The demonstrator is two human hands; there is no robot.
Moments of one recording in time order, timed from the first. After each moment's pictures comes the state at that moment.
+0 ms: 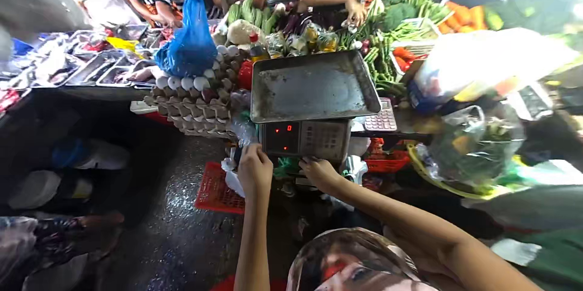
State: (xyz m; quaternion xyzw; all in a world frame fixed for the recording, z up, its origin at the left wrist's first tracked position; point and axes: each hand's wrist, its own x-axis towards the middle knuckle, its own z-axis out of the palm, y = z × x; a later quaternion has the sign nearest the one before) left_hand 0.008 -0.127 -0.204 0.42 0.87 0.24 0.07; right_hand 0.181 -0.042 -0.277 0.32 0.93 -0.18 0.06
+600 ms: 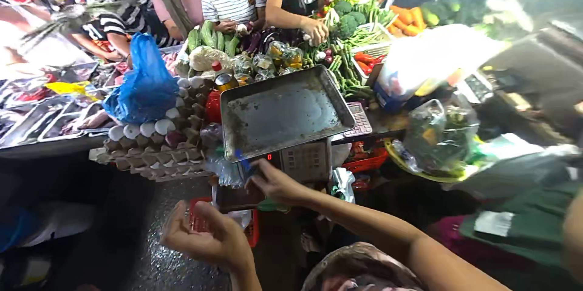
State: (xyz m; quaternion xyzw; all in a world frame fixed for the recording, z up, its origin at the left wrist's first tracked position) left_hand 0.007 -0.140 -0.179 0.37 0.66 0.63 -0.18; right_hand 0.122 -0.025 -0.201 0.21 0.70 -0.64 -0.25
